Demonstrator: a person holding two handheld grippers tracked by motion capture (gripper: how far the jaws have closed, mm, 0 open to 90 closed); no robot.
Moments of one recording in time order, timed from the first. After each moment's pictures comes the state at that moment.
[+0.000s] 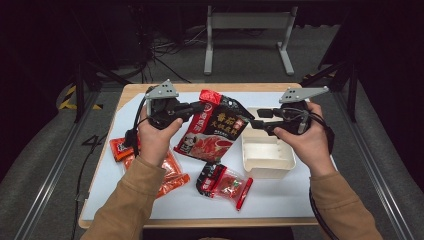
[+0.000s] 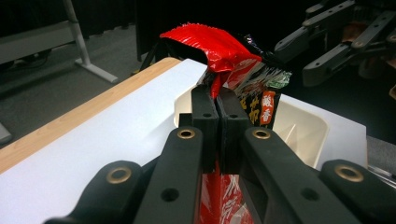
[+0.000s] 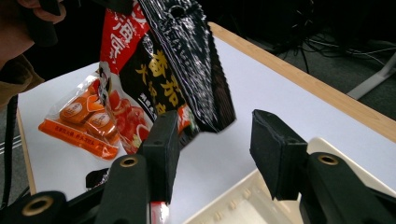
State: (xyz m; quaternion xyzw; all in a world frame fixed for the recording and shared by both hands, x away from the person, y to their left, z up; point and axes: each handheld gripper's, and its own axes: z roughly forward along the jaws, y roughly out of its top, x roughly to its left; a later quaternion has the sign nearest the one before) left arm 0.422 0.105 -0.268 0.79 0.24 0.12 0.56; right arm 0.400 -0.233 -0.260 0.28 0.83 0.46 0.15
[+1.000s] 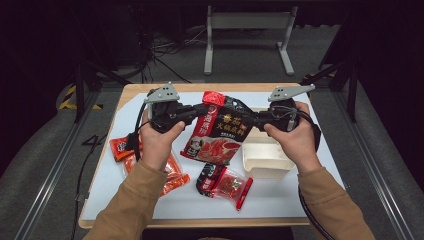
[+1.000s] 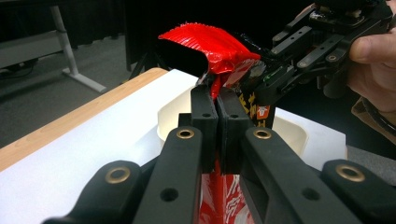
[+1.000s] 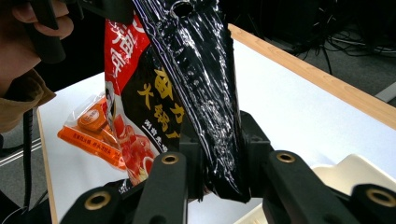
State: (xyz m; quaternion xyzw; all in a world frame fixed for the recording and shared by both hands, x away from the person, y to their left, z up) left arm 0.411 0.102 -0.268 0.77 0.23 0.10 0.58; right arm 0.410 -0.213 -0.264 0.28 0.83 0.48 0.12
